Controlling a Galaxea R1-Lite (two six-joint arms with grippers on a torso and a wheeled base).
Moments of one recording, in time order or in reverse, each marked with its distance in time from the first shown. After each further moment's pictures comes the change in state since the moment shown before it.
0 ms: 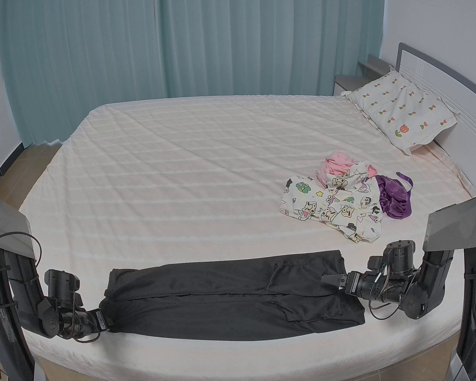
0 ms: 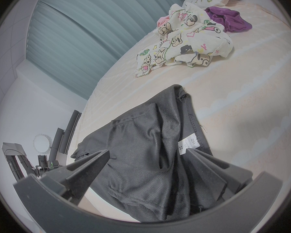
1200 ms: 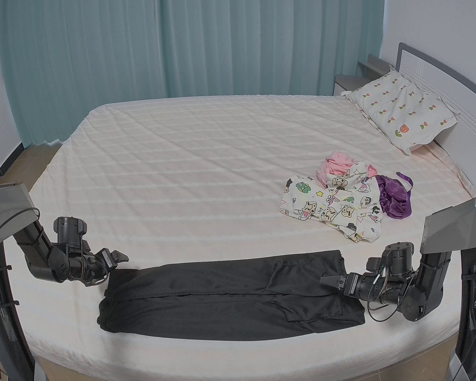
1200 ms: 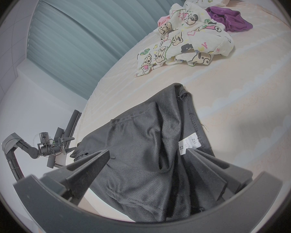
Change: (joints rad) left arm 0.008 0.008 -0.583 0.367 -0.152 -0.194; right arm 0.006 0.023 0.004 -0.037 -0.005 -0.001
